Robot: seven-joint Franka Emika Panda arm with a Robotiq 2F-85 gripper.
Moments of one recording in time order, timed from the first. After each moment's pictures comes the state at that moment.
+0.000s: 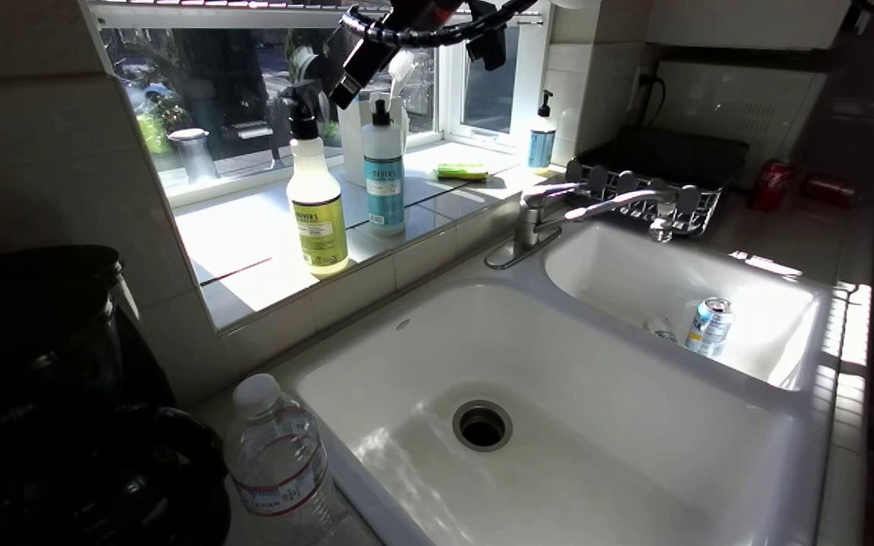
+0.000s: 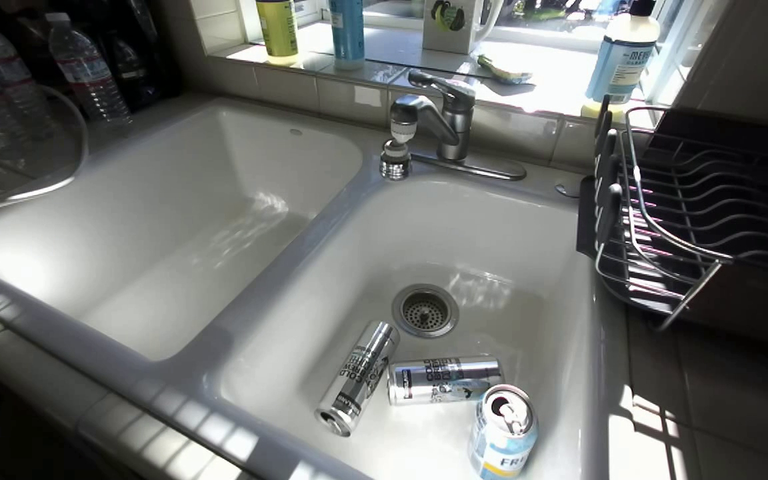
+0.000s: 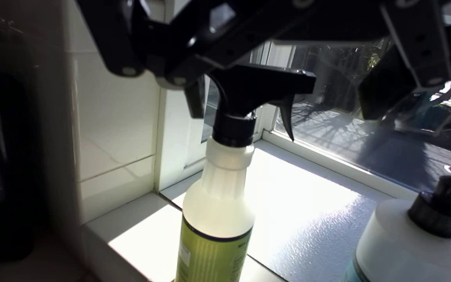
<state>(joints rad) 0.17 0.28 0.05 -1.46 0.26 2.49 -0.66</state>
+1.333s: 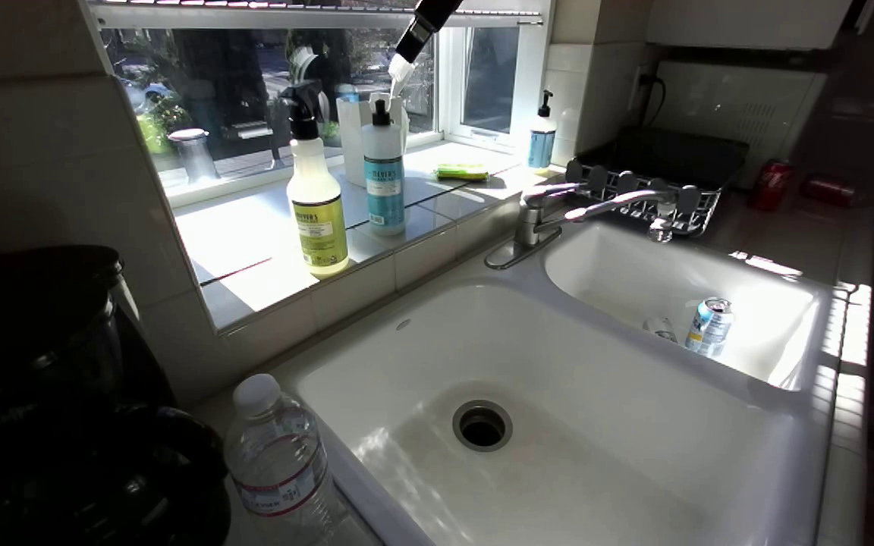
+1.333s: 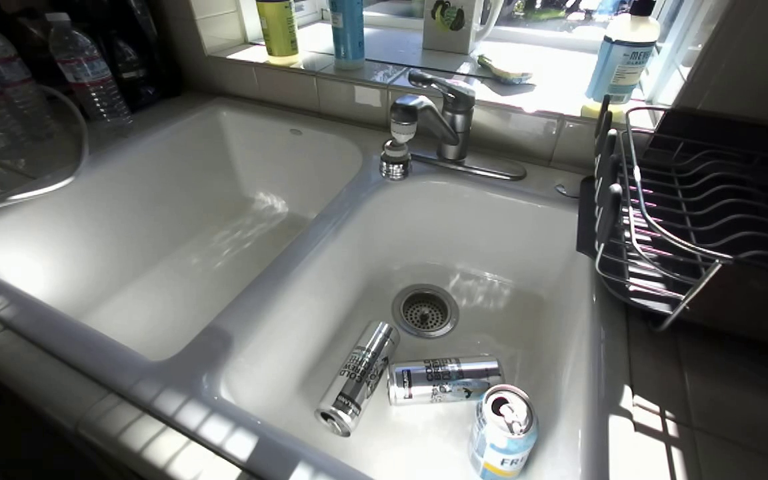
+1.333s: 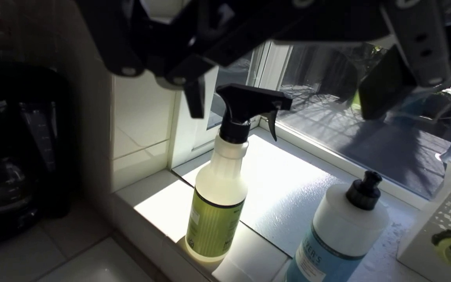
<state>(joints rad) 0.12 0.05 0.06 -1.60 0.18 2.35 -0.65</state>
